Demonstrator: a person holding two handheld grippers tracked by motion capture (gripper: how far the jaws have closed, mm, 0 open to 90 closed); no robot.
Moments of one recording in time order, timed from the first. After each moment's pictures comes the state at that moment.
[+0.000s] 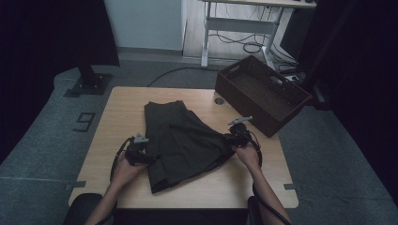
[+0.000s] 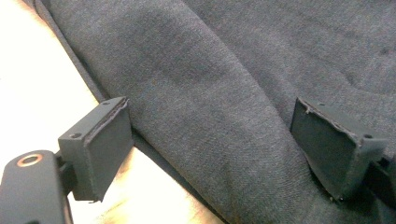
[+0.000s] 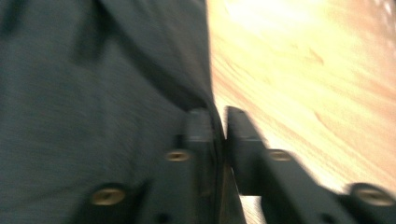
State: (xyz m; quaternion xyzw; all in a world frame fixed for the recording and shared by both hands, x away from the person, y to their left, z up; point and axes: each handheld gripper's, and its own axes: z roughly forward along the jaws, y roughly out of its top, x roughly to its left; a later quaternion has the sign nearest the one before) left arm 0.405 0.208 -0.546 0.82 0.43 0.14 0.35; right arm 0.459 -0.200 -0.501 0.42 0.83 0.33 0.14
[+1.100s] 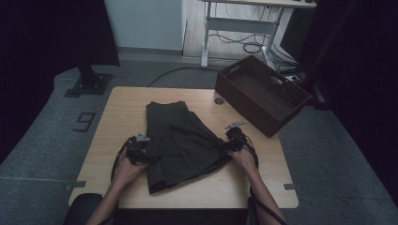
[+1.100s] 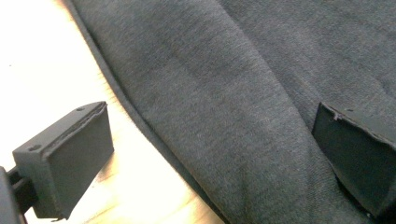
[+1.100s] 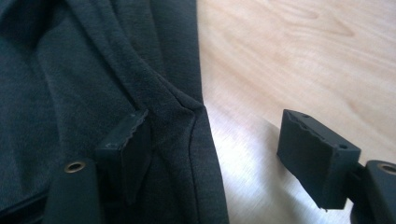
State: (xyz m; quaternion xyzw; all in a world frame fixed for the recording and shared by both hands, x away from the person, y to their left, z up) left arm 0.408 0.205 -0.547 0.82 0.45 0.15 0.32; right arm 0.470 -0.195 -0.542 0.42 0.83 0.33 0.14
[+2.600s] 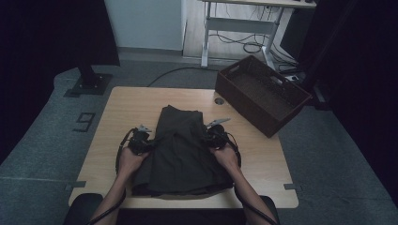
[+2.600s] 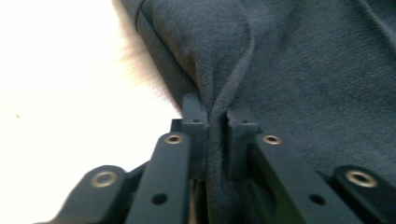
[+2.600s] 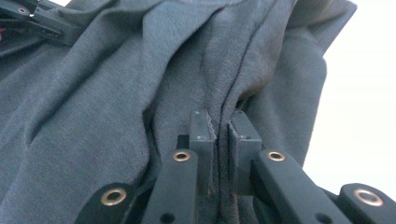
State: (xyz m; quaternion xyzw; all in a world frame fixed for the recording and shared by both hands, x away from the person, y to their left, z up) left arm 0.434 0.195 -0.524 0.83 0.45 0.13 0.32; right arm 0.453 -0.124 -0.504 0.39 0.84 0.38 0.09
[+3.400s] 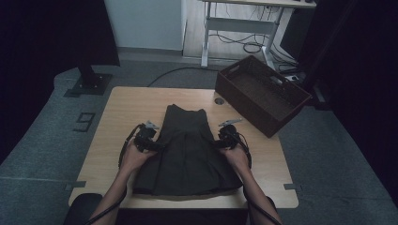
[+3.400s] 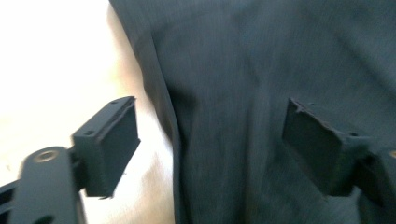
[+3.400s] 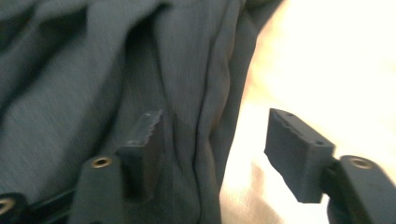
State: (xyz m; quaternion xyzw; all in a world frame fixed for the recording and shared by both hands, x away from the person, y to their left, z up) left arm 0.440 0.175 -0.499 0.83 0.43 0.13 0.34; right arm 0.462 -0.166 -0.515 0.43 0.82 0.36 0.12
